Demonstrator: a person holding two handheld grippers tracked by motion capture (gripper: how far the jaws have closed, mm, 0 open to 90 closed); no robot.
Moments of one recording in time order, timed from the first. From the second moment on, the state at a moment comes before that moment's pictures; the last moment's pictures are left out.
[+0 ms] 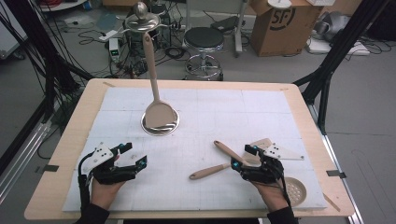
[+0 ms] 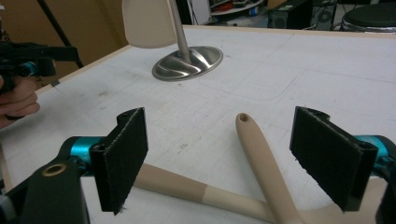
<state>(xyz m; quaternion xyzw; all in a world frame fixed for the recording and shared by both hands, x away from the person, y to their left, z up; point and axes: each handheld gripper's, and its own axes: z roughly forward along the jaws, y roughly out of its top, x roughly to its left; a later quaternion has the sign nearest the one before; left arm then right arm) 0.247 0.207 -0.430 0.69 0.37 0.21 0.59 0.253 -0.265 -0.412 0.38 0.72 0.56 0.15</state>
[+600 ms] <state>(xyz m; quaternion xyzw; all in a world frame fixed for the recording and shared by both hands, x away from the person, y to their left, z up) 0.248 0.207 -0.431 0.69 0.37 0.20 0.59 0.258 -0.255 -0.407 0.38 0.75 0.53 0.12</state>
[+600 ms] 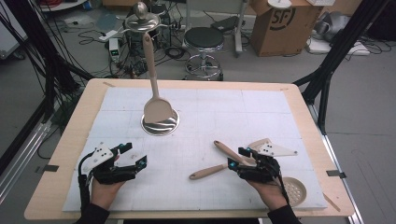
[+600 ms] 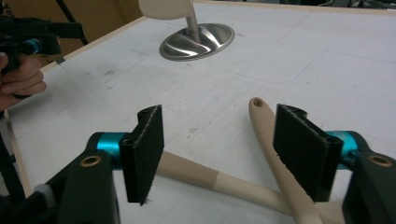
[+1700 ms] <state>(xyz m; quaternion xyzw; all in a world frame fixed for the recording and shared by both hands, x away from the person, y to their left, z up) 0.247 0.207 -0.430 0.69 0.37 0.21 0.59 0.275 -0.226 -0.412 0.36 0.79 0.49 0.05</state>
